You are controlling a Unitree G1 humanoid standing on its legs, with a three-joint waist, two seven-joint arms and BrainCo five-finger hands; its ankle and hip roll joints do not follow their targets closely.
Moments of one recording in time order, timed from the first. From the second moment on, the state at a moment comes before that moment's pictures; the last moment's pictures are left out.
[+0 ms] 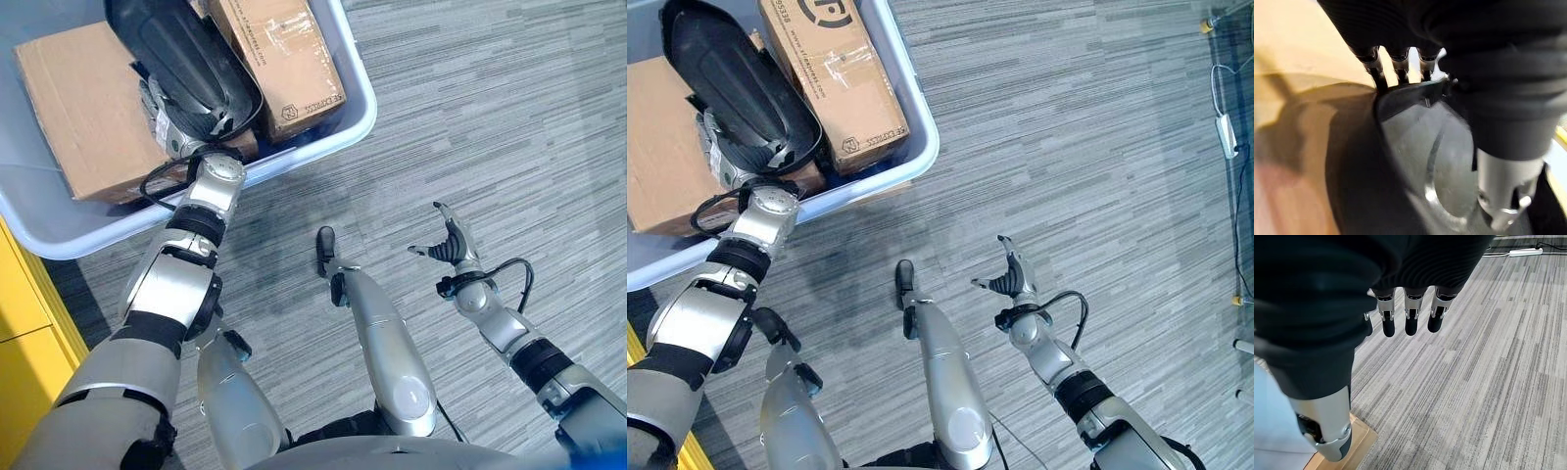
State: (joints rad) left arm -1.09 0.43 -0.30 1.04 -0.29 0.05 0.90; right arm -0.35 -0.52 0.55 0.37 -0.02 0.07 -0.50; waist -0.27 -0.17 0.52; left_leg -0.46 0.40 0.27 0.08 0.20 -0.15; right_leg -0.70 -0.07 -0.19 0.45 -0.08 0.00
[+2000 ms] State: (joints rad) left arm -1.21 0.44 -0.26 1.14 -0.51 0.04 1.14; right arm -0.39 -0.52 0.64 0.41 -0.02 0.11 -0.49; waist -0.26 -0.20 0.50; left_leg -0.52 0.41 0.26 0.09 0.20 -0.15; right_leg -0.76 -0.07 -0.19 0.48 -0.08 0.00
